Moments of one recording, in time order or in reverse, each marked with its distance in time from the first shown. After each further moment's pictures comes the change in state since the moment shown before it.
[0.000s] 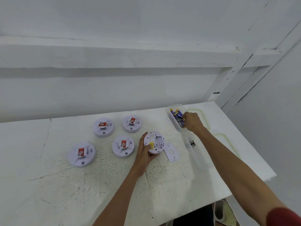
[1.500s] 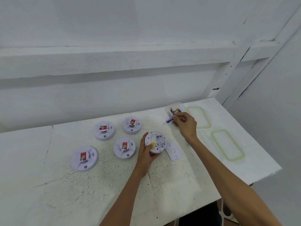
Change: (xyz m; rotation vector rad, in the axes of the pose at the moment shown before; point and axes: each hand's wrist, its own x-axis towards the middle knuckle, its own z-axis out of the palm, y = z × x) left_hand 0.001 0.001 0.002 -0.005 0.029 0.003; right_hand -0.064 -0.044 0.017 1.144 0.303 0.024
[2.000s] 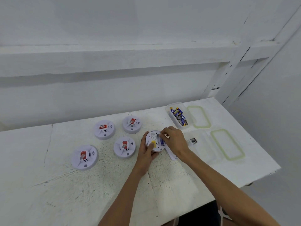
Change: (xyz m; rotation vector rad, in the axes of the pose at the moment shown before) left_hand -0.001 -0.002 -0.003 0.093 -0.029 0.035; right_hand -0.047 0.032 0.026 -0.665 -0.246 -0.434
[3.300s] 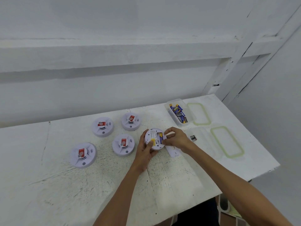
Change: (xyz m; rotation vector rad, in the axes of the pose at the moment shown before) left_hand 0.000 0.003 -0.001 -0.042 -0.008 -0.028; right_hand 0.000 0.014 -0.016 0.578 -0.338 0.647
